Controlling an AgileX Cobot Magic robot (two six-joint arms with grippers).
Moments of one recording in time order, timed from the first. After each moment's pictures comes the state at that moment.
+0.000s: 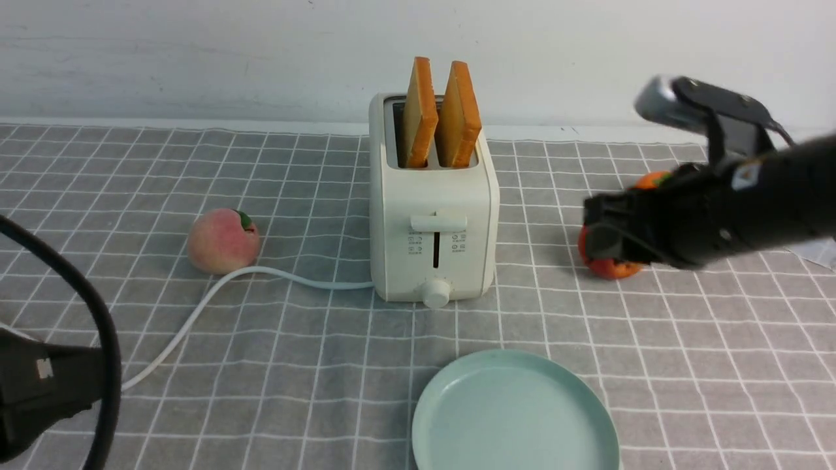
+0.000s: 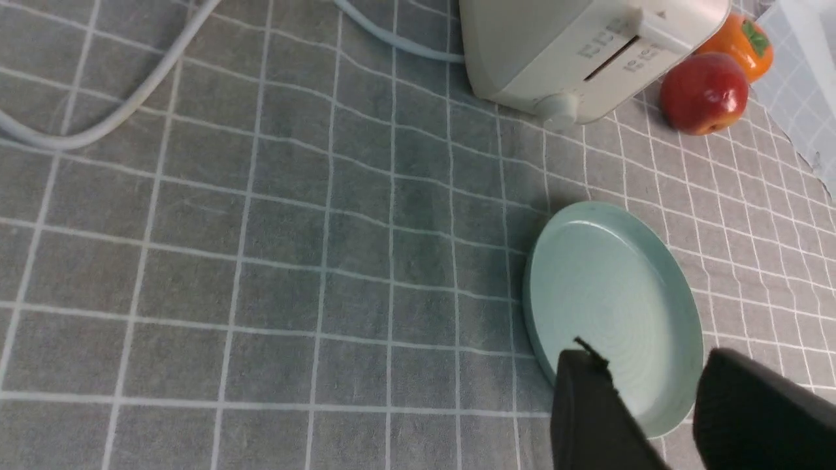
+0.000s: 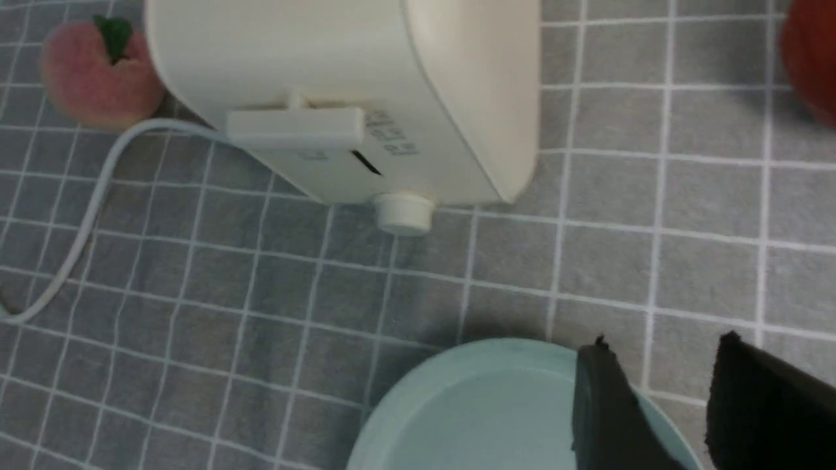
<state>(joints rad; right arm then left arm) 0.37 1.47 -1.20 0.31 0.62 0.09 -0.18 0.62 -0.71 -0.38 0.81 -0.30</state>
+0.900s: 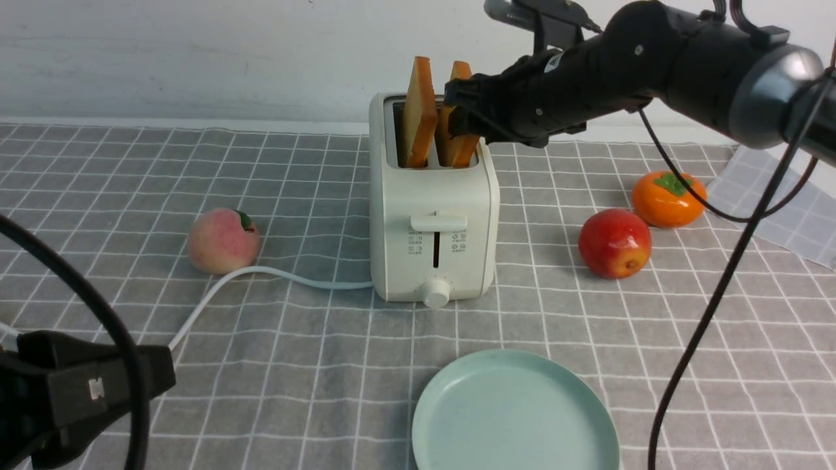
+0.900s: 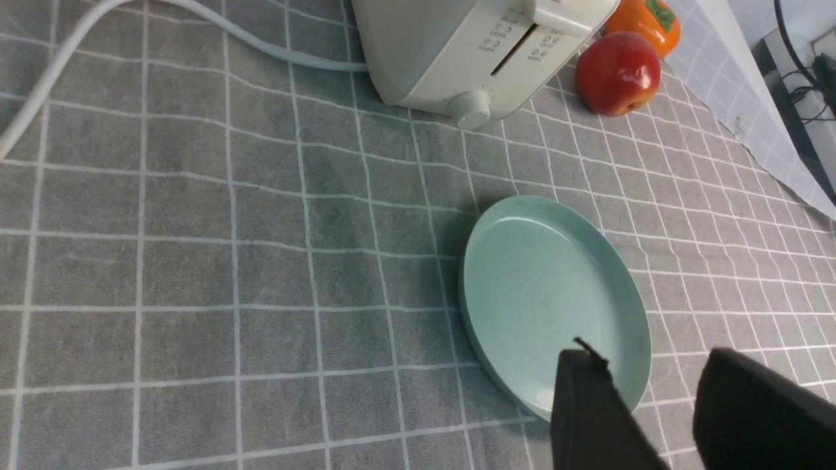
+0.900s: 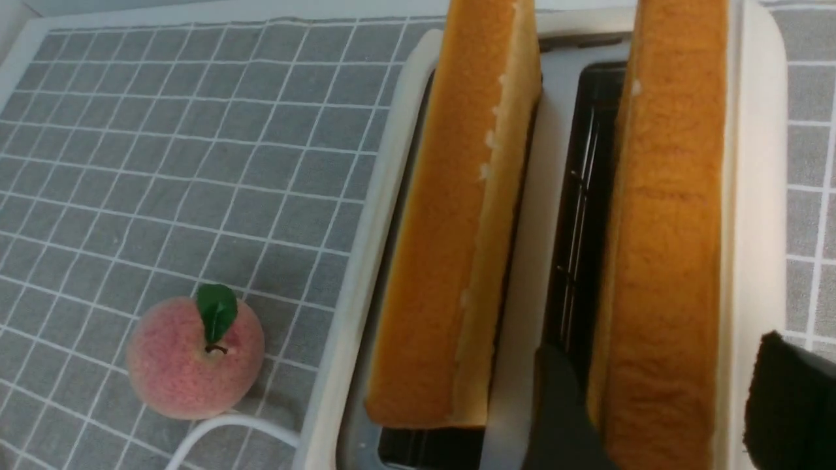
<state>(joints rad) 0.38 2.03 -1.85 0.39 0.54 0.02 -0.33 0.63 -0.68 -0.37 0.69 -0.30</state>
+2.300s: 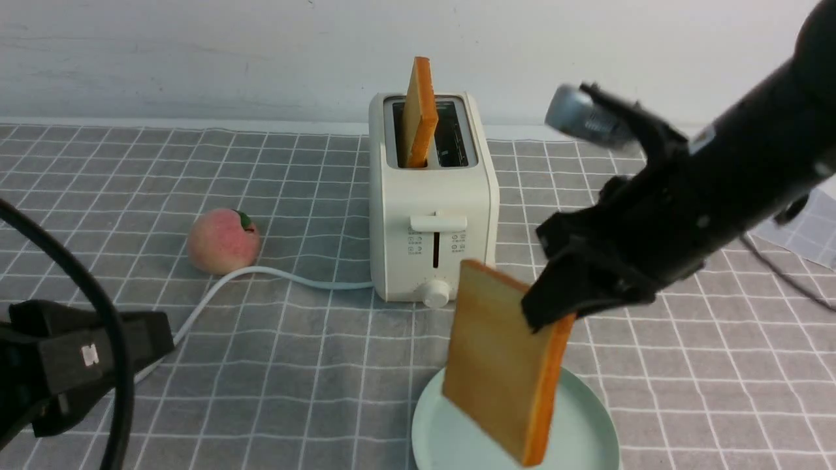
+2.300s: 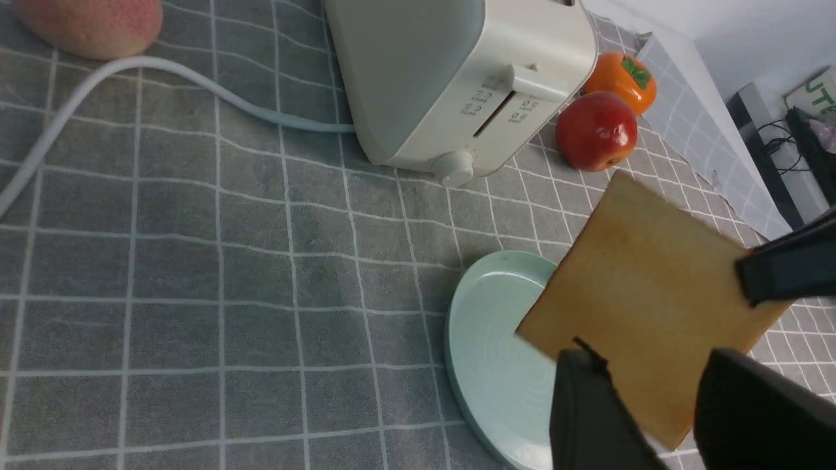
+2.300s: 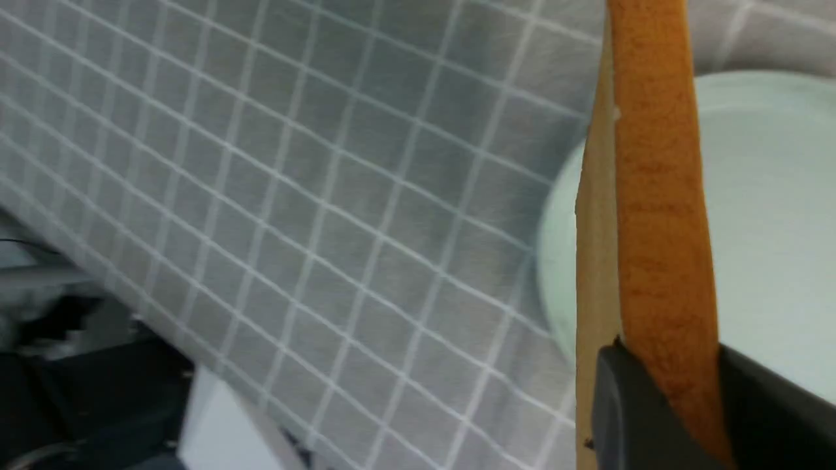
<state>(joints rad) 0.38 1.53 -1.26 0.72 1.04 -0.21 -0.33 0.63 -0.68 -0.37 0.61 -0.30</state>
